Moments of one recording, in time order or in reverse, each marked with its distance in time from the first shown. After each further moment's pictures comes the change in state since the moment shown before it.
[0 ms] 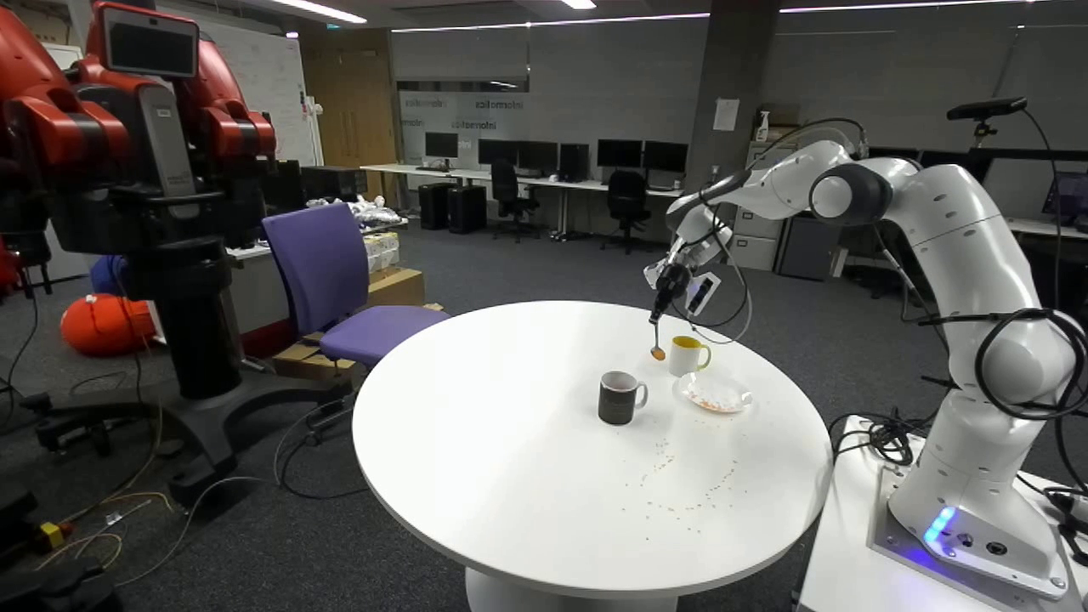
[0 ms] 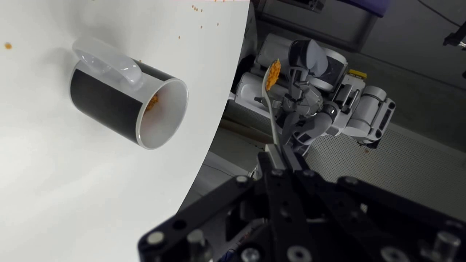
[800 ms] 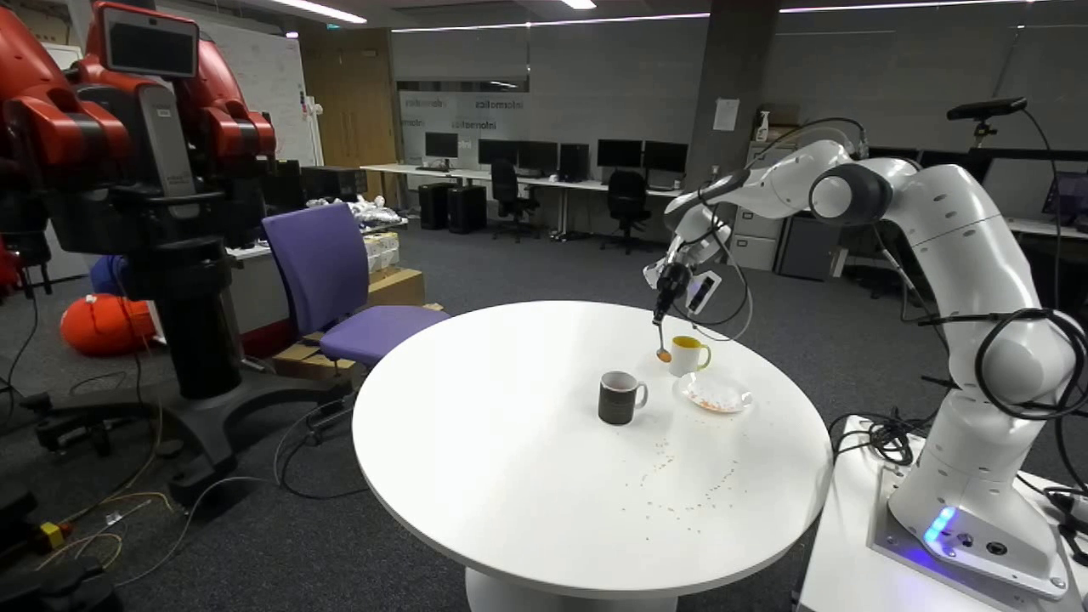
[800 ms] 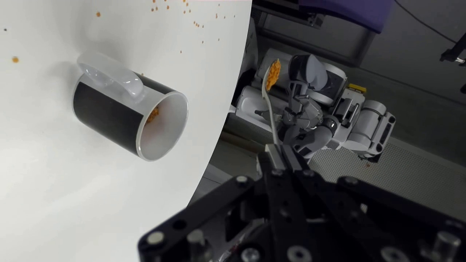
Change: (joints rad) arm 0.000 0.002 0.006 0.017 -0.051 -0.017 -0.003
